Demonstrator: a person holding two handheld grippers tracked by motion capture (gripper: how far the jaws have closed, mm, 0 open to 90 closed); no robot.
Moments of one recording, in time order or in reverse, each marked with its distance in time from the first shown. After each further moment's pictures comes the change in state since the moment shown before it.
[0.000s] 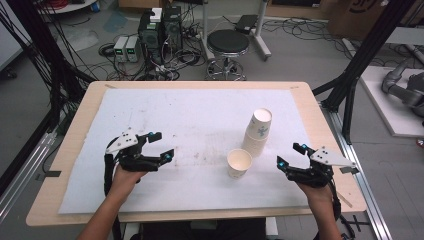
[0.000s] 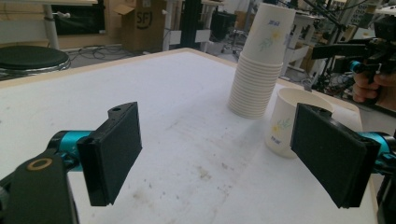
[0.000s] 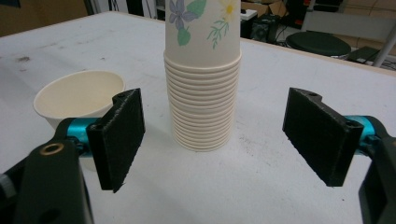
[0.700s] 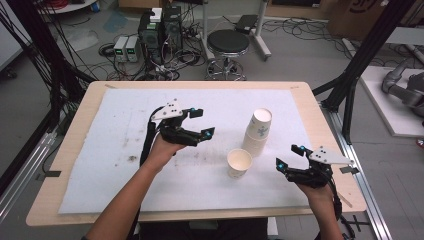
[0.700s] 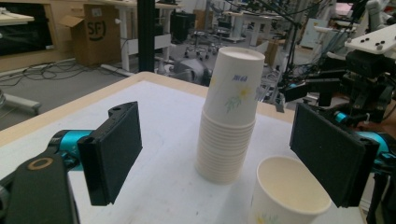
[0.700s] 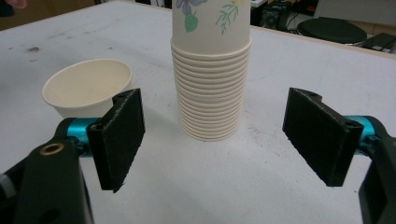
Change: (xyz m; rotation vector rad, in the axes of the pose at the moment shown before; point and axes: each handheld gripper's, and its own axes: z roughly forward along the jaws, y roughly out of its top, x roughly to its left) left arm -0.016 0.064 0.110 0.003 -0.177 0.071; right arm -0.001 0.000 0.001 0.045 0.036 0.012
